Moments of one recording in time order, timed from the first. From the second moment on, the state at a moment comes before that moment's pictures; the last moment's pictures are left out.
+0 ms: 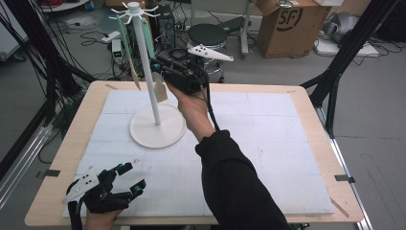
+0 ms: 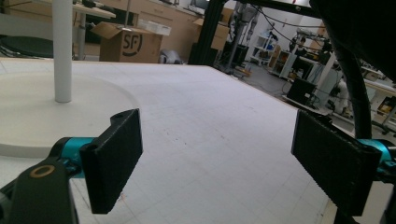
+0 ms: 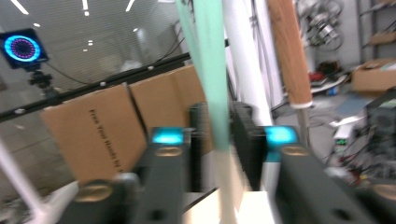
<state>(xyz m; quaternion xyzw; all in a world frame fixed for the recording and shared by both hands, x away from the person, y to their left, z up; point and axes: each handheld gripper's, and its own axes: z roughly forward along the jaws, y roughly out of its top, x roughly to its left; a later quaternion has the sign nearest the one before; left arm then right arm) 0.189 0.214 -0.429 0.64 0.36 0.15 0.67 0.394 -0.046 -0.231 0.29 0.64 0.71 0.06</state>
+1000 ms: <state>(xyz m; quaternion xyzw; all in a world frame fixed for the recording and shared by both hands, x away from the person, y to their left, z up) 0.187 0.210 -0.429 0.64 0.36 0.15 0.66 0.353 -0.113 -0.265 0.30 0.63 0.71 0.06</state>
